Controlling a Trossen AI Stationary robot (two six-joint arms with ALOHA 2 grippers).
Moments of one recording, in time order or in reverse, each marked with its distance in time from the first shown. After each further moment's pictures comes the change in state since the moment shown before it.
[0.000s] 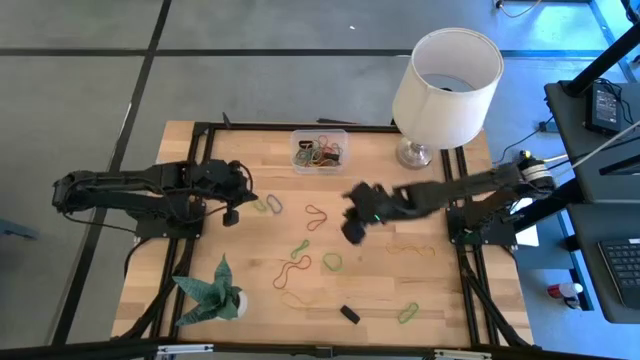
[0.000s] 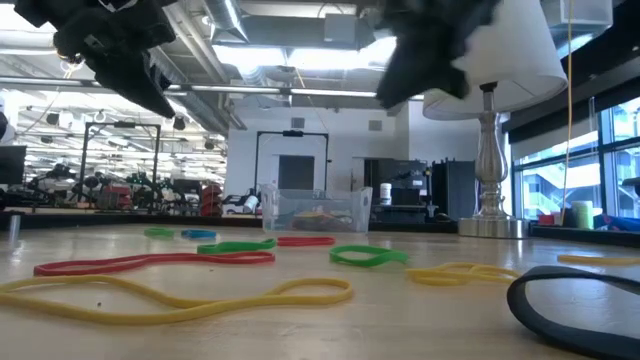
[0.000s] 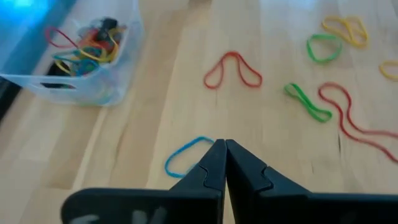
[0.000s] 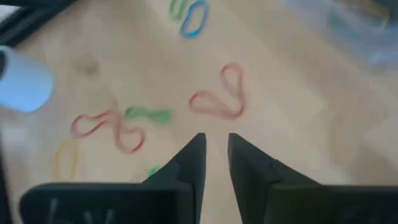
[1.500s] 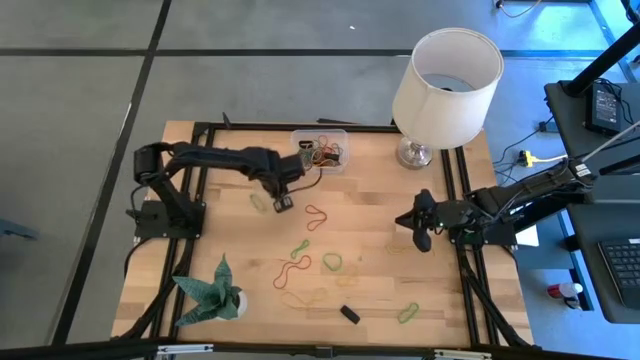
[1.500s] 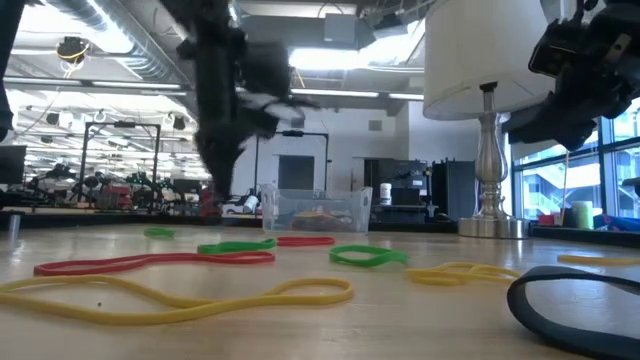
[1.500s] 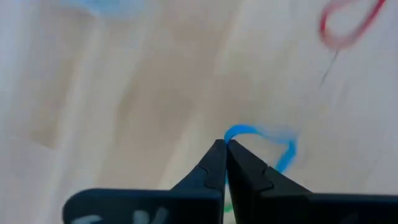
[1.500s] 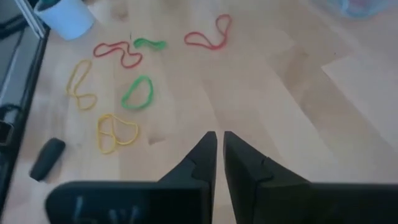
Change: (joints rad) left arm 0.105 0.960 0.499 -0.203 -0.106 -0.213; right arm 0.165 -0.880 -0.782 0.140 0.034 -0.120
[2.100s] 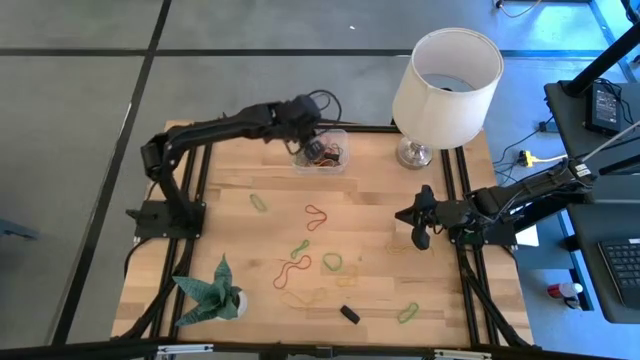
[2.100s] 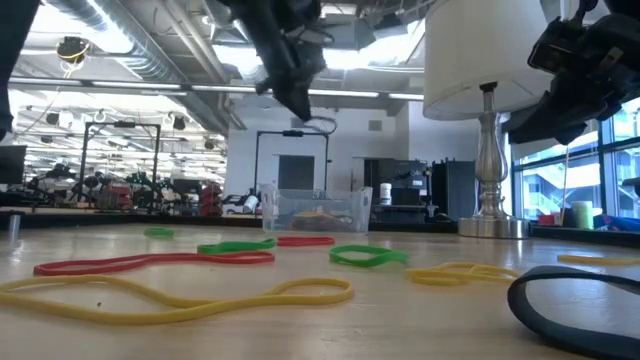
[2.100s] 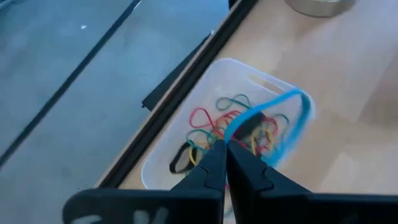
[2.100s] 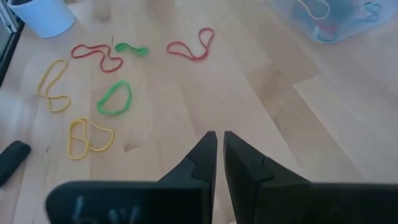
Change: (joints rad) left arm 0.152 0.067 0.504 0.069 -0.163 0.092; right arm 0.000 0.000 0.000 -0.002 0.087 -0.100
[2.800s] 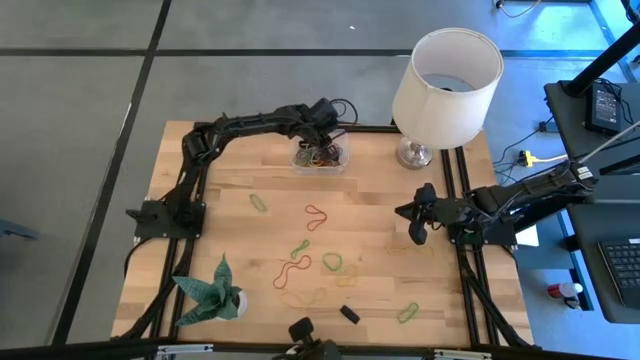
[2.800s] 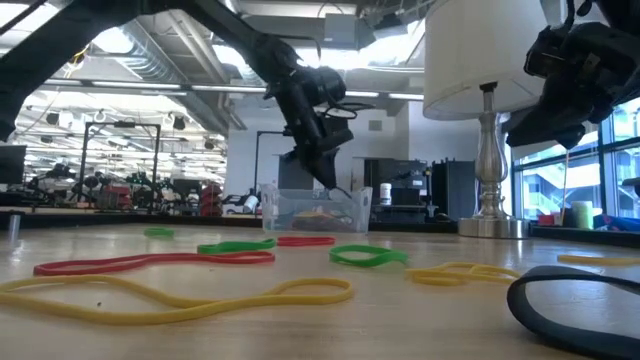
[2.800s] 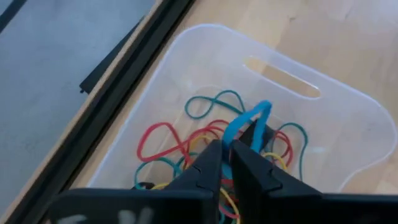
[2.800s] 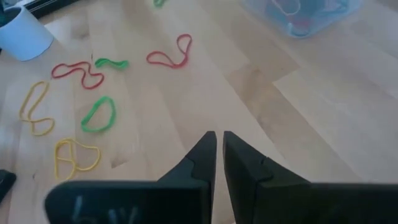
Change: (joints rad) left arm 0.111 0.367 0.118 0.131 0.261 0.053; right arm -0.038 0.000 0.000 -0.010 0.030 0.082
